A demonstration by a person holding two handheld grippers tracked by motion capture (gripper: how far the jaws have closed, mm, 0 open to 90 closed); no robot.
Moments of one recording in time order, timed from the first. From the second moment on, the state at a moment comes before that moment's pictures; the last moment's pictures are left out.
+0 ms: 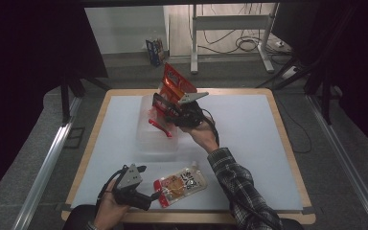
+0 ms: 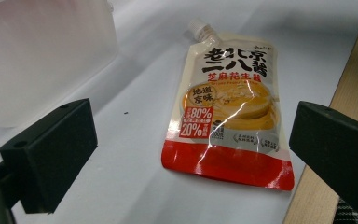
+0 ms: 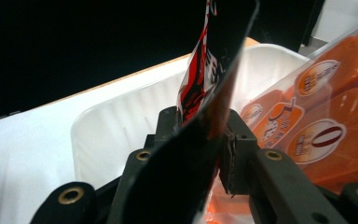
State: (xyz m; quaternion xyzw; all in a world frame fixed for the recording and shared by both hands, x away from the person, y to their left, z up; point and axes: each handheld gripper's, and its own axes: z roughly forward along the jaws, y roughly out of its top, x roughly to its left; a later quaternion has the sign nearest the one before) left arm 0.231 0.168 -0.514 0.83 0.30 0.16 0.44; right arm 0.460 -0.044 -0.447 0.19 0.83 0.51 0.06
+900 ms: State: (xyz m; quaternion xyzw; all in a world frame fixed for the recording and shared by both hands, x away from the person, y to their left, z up) left arm 0.231 0.165 -0.516 0.84 0.29 0.16 0.43; right arm 0.454 -0.045 -0.454 0.15 0.84 0.52 0.02
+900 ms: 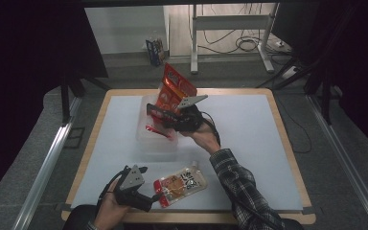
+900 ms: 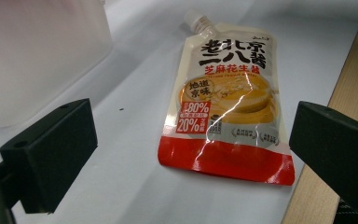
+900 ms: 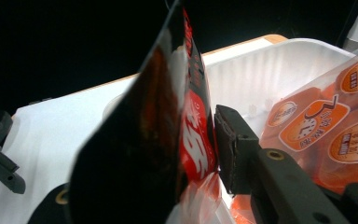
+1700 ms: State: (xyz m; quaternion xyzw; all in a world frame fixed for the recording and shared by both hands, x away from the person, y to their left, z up) left arm 0.231 0.164 -0.516 0.85 0.28 0.16 0.42; right arm 0.456 -0.045 -0.448 0.16 0.85 0.50 0.01
